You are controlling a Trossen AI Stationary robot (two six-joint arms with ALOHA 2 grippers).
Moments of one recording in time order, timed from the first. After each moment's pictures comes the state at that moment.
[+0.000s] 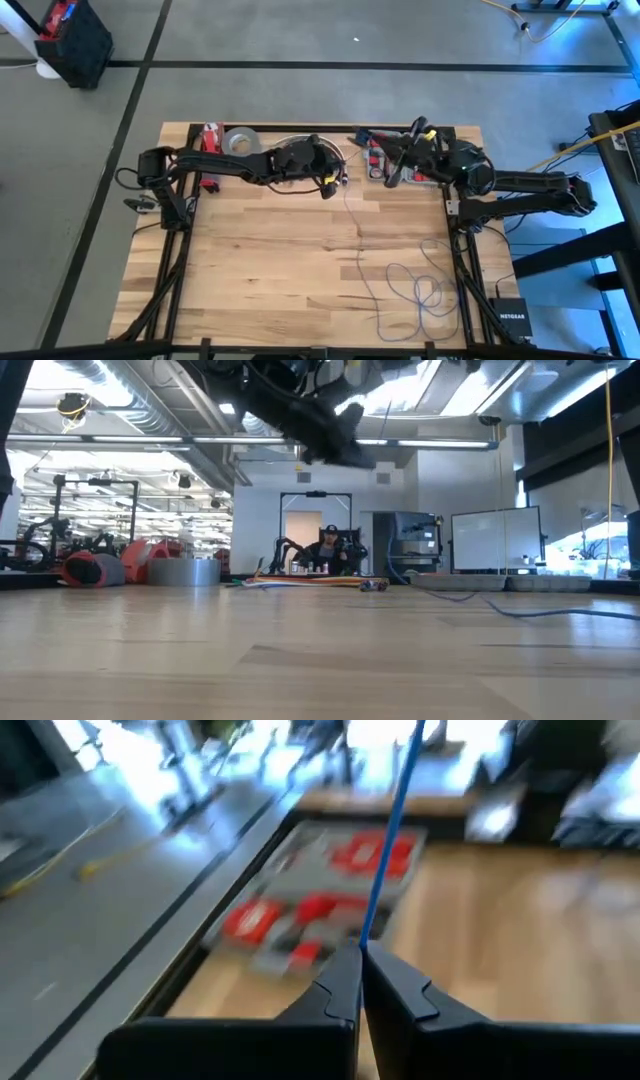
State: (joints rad) left arm 0.21 1.73 1.18 0.16 -0.24 0.10; right arm -0.15 0.89 0.70 0.39 0.21 -0.32
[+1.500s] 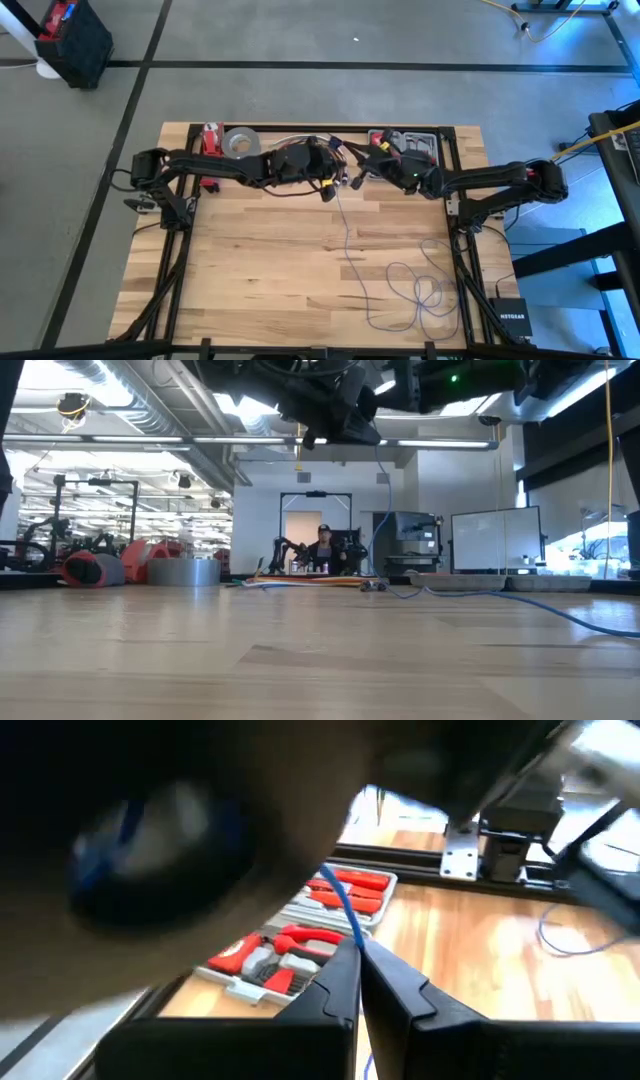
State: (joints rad) left arm 0.17 1.68 1.18 0.23 -0.21 0.03; right arm -0.15 1.26 0.69 0.68 0.39 -0.40
